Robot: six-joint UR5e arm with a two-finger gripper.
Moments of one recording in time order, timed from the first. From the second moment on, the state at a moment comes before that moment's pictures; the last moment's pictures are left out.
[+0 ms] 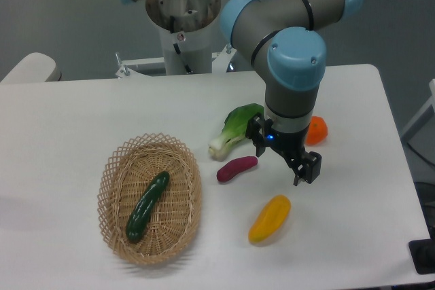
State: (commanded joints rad) arm 2.51 -1.97 -1.37 -1.24 1.55 1.29
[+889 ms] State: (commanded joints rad) arm 2.35 -1.95 -1.52 -1.23 1.63 0.85
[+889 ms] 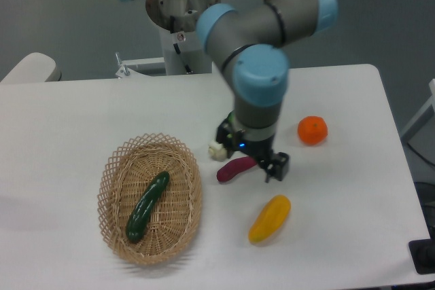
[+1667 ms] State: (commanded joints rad) arm 2.15 -1.98 -1.70 -1.02 1.62 0.52
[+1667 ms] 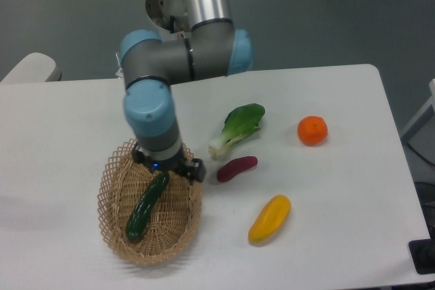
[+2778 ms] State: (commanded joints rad) arm 2.11 -2.06 -1.71 -0.92 1.62 0.54
